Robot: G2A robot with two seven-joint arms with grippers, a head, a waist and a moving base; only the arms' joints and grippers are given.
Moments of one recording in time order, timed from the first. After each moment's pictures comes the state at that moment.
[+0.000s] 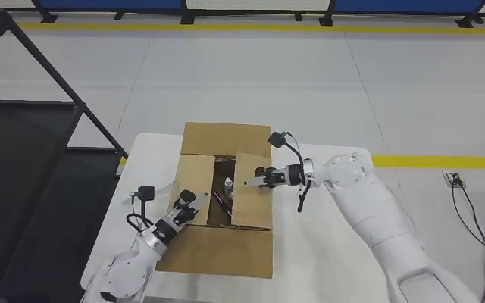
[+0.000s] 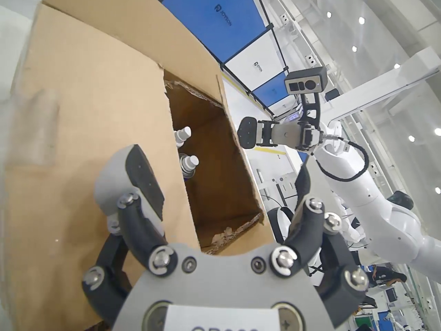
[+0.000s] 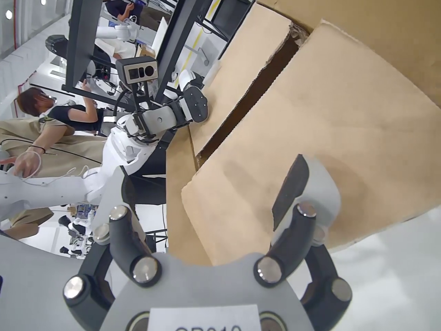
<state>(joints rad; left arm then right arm) 1.29 -1.23 -1.45 -1.65 0.30 -0.36 -0.37 -0.33 -1.39 0.94 -0.71 0.05 -0.65 1.17</state>
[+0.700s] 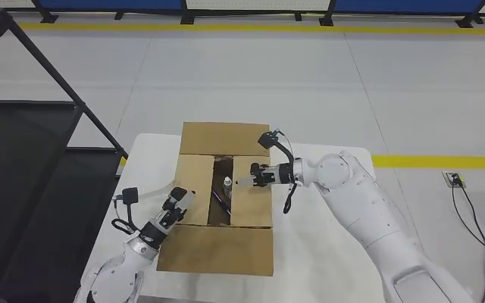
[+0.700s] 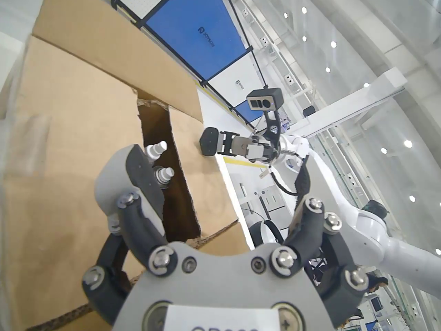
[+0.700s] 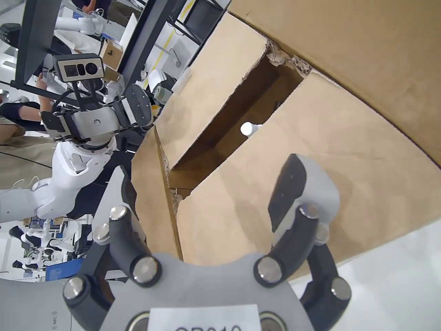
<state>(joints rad) 1.39 -1.21 -1.55 -1.79 0.17 -0.42 -0.37 -0.32 -1.40 0.89 -0.74 -0.10 -0.66 0.99</state>
